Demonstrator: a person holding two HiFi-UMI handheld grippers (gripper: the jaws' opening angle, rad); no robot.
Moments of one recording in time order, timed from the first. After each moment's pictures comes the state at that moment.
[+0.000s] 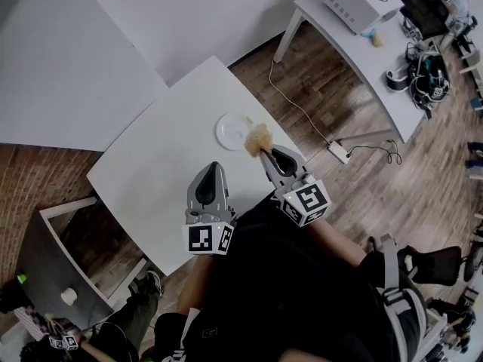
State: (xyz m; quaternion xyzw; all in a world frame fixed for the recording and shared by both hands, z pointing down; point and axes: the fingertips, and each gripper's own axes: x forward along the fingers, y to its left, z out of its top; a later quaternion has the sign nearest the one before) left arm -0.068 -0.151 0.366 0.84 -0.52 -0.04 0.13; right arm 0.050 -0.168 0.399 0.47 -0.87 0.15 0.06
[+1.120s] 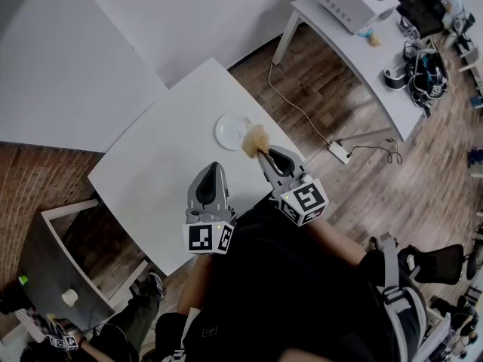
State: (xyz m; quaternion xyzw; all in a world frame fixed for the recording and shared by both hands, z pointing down) left arm -0.064 -0.143 0.361 0.84 -0.52 -0.04 0.13; right arm 0.047 -0.160 0.393 0.47 -0.87 0.14 0.06
